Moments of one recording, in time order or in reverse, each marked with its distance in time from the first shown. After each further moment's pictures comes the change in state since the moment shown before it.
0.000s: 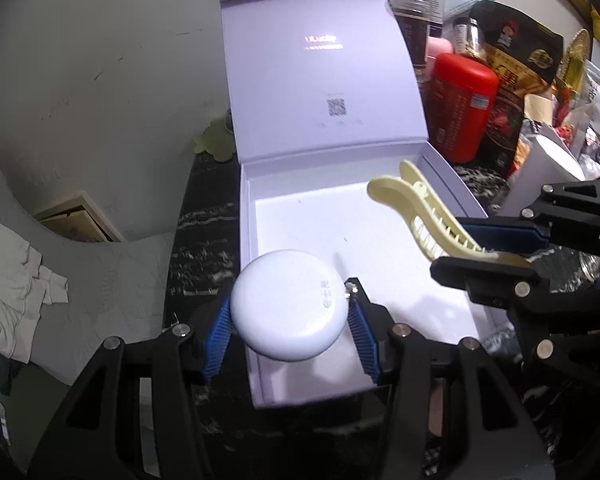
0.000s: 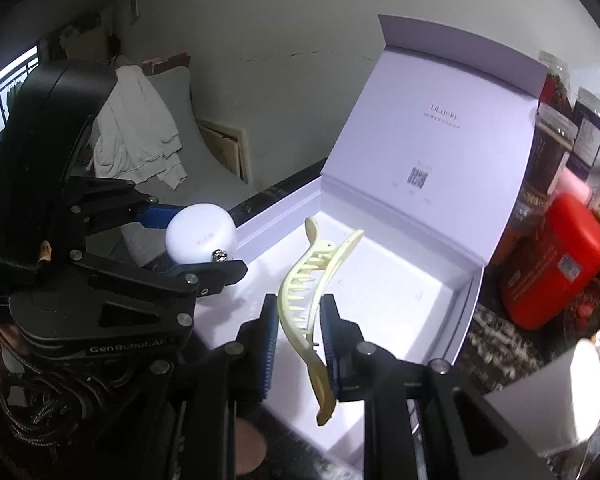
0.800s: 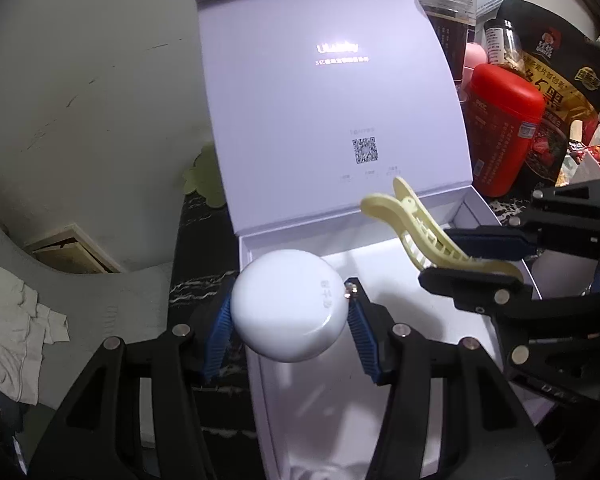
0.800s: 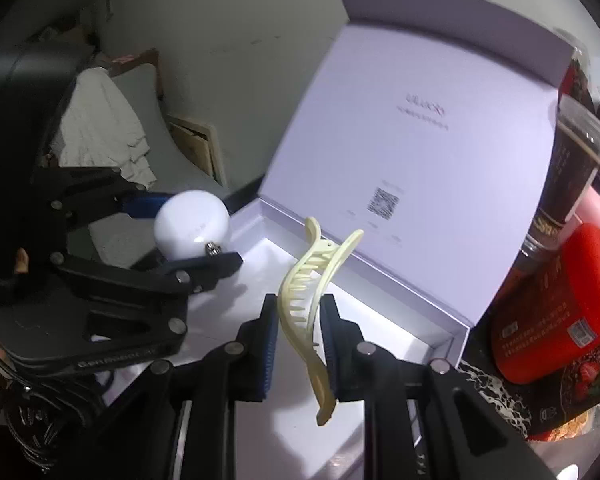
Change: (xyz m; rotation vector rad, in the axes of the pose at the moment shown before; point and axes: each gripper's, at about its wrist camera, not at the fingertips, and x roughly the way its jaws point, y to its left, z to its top) left arm 0.062 0.004 0.067 0.045 0.005 0.008; right arm 0.064 -0.060 0.045 0.038 0.067 -0.018
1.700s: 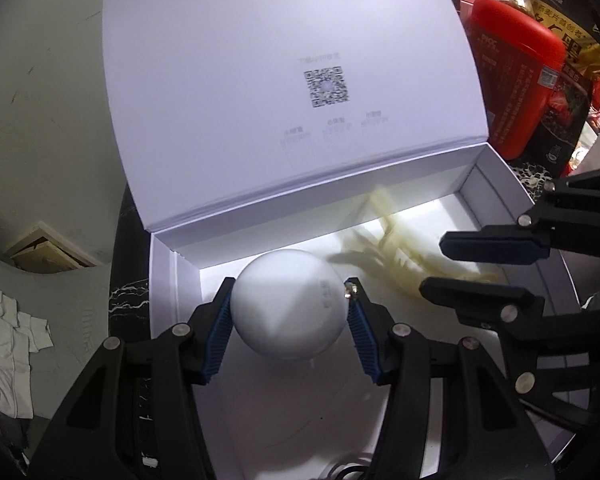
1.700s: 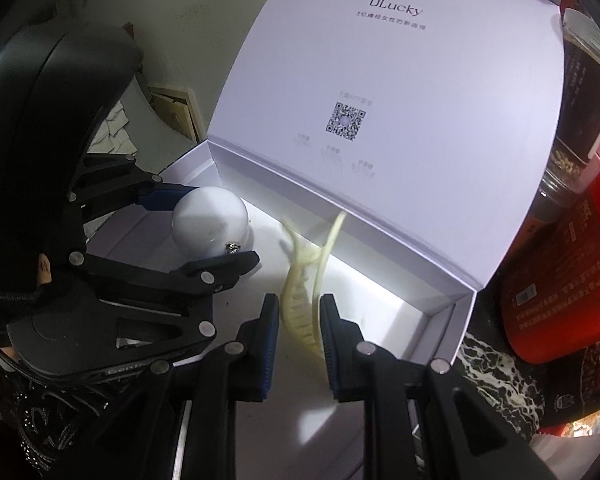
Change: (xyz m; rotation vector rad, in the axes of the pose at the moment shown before) left arm 0.069 -0.029 0.002 0.059 0.131 -0.036; right arm 0.041 -0.027 -0.022 0.044 0.140 0.007
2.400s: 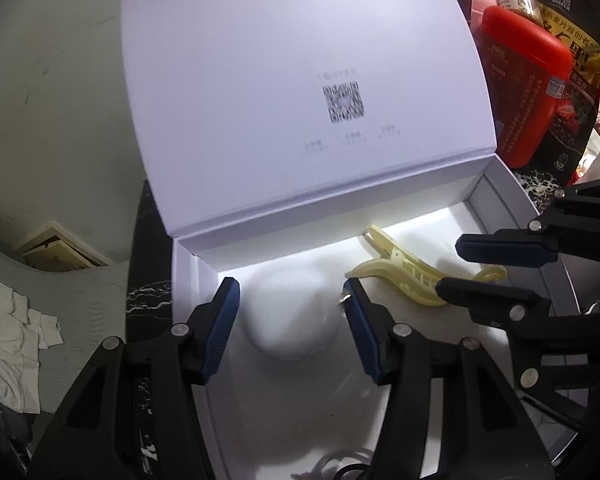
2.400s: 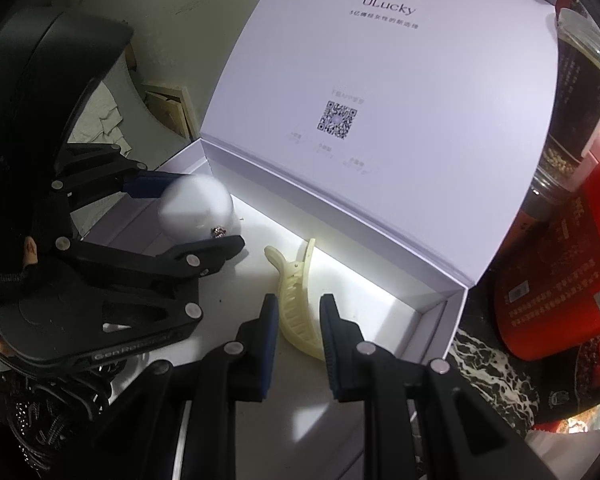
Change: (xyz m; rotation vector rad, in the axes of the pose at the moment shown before) left arm -0.007 0.004 -0.001 -0.010 -0.016 0.037; right arm -0.006 0.005 -0.005 0.006 0.005 -0.025
